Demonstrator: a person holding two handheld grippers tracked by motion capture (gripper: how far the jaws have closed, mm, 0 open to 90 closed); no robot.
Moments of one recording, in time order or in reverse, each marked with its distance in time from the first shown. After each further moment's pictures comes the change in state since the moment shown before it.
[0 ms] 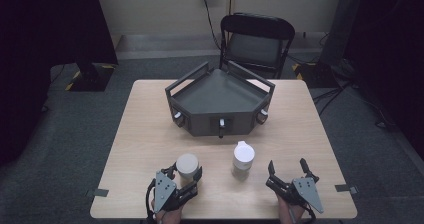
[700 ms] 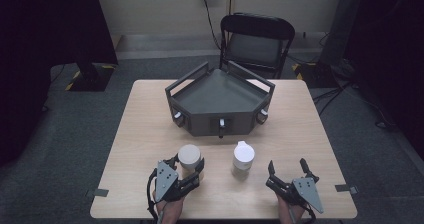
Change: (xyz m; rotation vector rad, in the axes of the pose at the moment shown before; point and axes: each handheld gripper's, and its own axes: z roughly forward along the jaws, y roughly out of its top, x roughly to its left) left arm 0.006 0.022 0.015 0.008 -0.014 0.005; right arm 0.000 0.000 0.000 0.000 0.001 0.000
